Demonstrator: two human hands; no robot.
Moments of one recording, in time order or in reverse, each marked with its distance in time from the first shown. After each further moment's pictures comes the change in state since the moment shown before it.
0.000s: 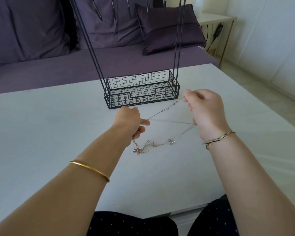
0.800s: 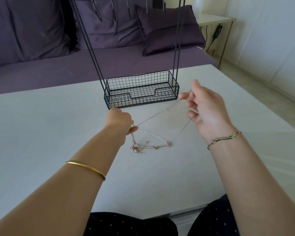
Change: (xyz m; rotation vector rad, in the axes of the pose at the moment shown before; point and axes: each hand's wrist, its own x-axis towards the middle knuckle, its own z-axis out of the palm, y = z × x) left_hand 0.026 -0.011 -0.011 -0.187 0.154 -0.031; right_hand -0.001 -0.013 -0.003 0.397 -0.077 0.213
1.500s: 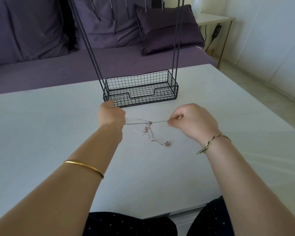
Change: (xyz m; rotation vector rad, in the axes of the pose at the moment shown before) left_hand -0.003 0.003 -0.005 -0.134 0.122 0.116; right_hand -0.014 0.008 -0.002 -1.180 -0.251 -0.095
